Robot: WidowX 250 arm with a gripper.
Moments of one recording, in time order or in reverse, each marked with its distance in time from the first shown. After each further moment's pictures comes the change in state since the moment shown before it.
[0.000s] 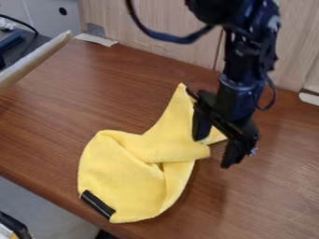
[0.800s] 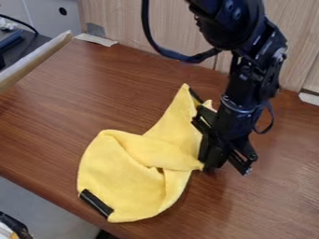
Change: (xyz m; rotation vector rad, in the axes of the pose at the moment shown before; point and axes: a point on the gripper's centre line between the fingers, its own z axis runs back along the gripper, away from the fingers) arm -0.009 -0.004 -0.016 0.061 0.052 0.002
